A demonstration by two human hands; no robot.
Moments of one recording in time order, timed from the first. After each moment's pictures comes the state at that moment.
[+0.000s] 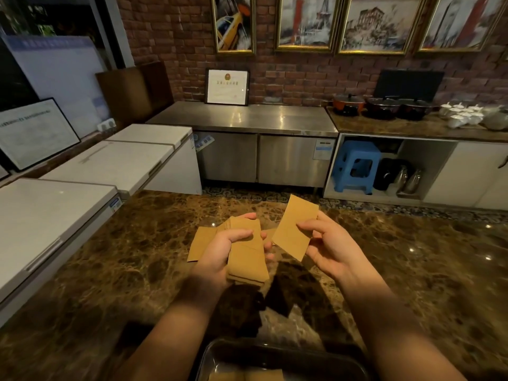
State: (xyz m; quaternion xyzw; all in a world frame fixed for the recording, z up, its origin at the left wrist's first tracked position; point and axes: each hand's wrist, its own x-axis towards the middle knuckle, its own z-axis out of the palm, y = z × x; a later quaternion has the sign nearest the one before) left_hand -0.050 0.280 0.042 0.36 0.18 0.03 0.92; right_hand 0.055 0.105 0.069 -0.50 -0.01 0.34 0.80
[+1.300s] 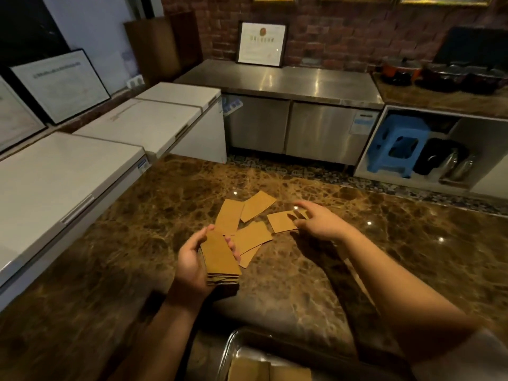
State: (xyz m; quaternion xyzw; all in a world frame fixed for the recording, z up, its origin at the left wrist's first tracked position) left_hand -0.106 0.347 -0.050 0.18 0.27 0.16 0.93; right_hand 0.135 0.196 -0.021 -0.87 -0.35 0.25 0.24
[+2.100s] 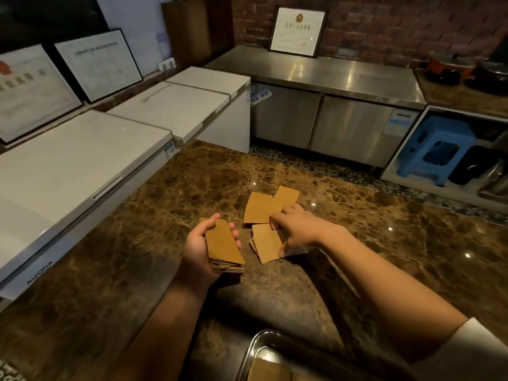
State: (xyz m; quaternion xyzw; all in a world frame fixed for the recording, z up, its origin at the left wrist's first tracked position) left_hand -0.119 0.384 -0.055 0.18 0.32 0.24 0.90; right_hand 0.089 0.280 -0.036 -0.78 -0.60 0.19 -0.05
